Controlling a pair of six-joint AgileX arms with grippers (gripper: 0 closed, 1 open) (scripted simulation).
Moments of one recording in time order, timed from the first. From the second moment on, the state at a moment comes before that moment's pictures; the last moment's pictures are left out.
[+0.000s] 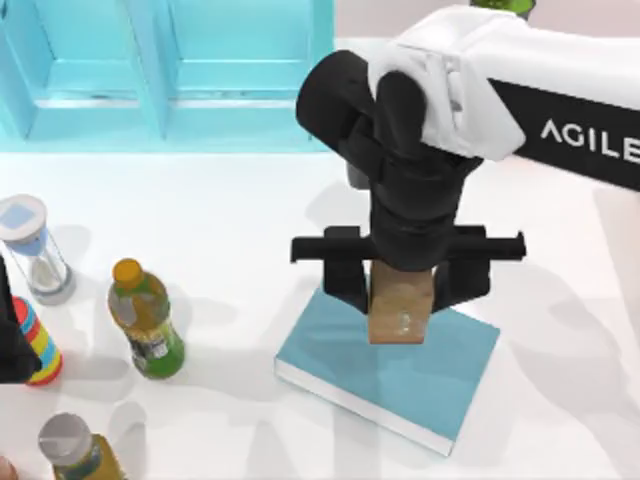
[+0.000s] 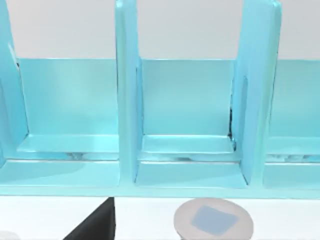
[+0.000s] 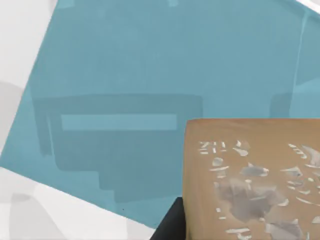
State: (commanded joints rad) left arm 0.00 0.00 0.00 0.00 0.00 0.00; right arm 0.75 2.02 1.67 -1.21 0.01 0.78
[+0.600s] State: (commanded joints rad) left arm 0.00 0.00 0.00 0.00 0.00 0.00; right arm 0.75 2.02 1.67 -1.21 0.01 0.78
